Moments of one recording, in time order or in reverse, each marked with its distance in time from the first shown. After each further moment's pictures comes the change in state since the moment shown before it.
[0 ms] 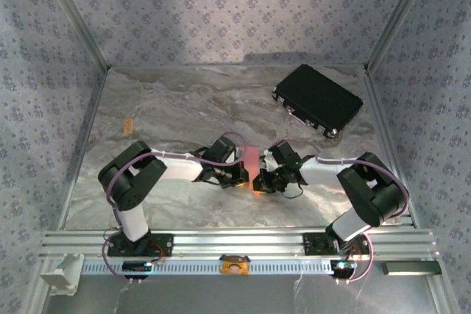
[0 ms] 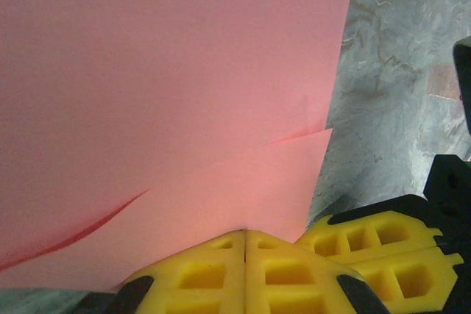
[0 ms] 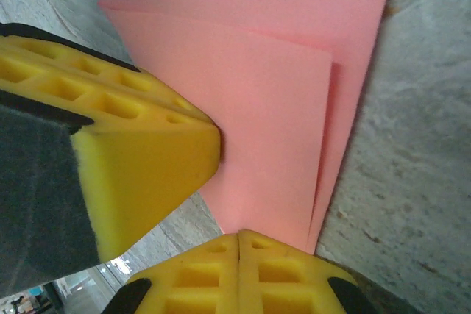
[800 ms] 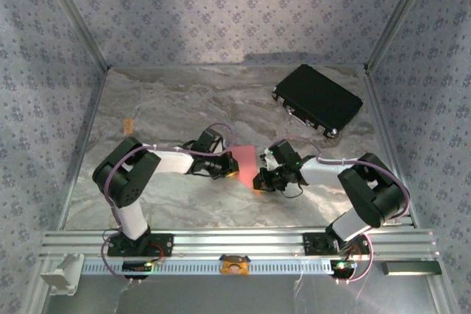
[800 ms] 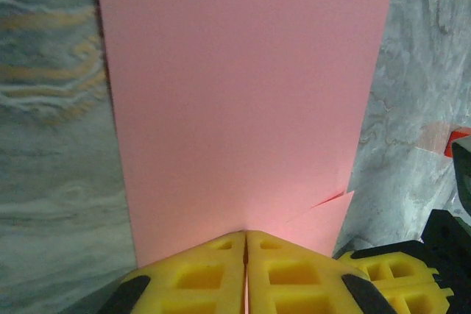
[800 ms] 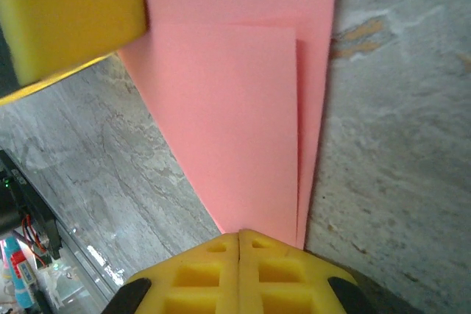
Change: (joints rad) left arm 0.152 -0.008 -0.014 -0.013 0.023 0.056; right arm -0.002 -0.010 -0.003 0.014 0.029 -0.001
